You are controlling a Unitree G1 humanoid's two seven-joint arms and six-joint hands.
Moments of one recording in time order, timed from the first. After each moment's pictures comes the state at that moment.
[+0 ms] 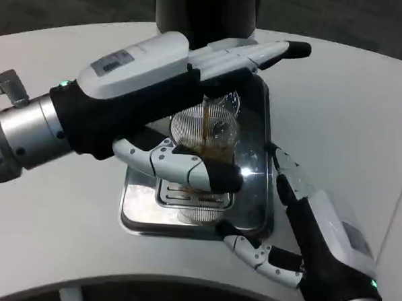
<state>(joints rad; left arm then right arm) -0.70 0.67 -0.01 0.11 -0.02 -0.70 -0.73 0.01 -0.12 0.22 -0.34 -0.72 0.05 -0.02</state>
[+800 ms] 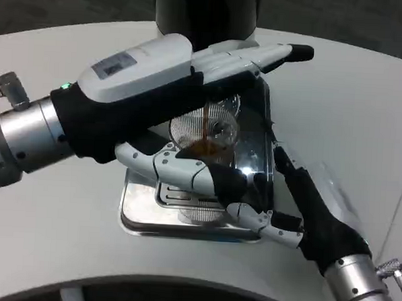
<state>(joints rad) -0.68 0.68 -0.01 0.04 0.00 -0.65 -0.71 -0.24 -0.19 0.16 -0.03 -0.45 -0.09 -0.02</state>
